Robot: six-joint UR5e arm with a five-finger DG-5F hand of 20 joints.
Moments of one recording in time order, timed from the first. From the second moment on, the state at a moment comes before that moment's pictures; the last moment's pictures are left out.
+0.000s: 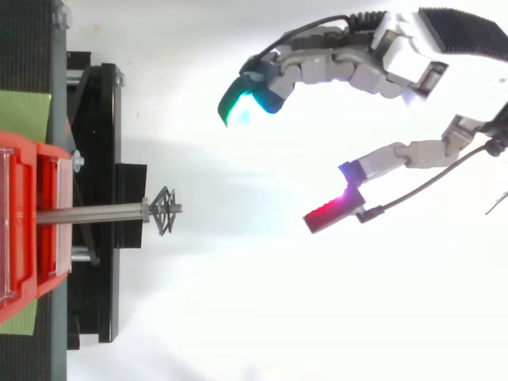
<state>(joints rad) 0.07 -2.17 -1.59 -2.34 -1.37 -0.76</state>
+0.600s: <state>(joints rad) 0.06 -2.36 -1.35 -2.33 -1.43 -0.70</state>
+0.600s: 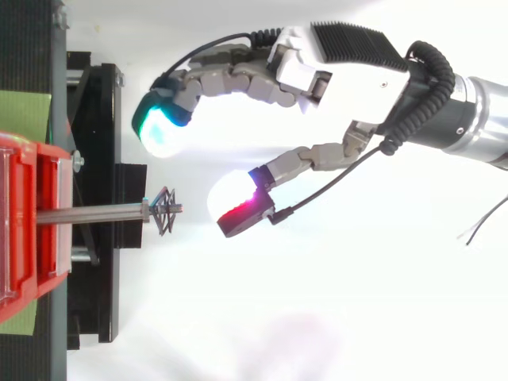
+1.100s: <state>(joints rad) 0.06 -2.37 -1.33 -2.30 -1.55 -0.75</state>
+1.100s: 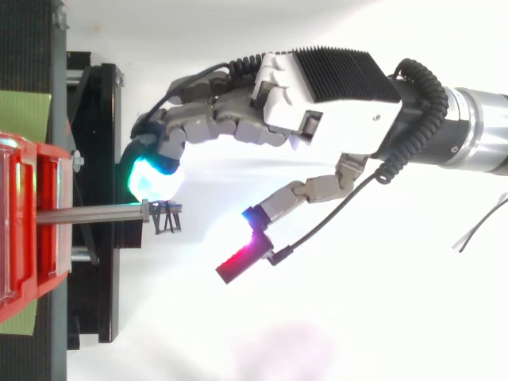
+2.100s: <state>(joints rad) 0.04 -2.41 -1.27 -2.27 -1.56 -0.70</state>
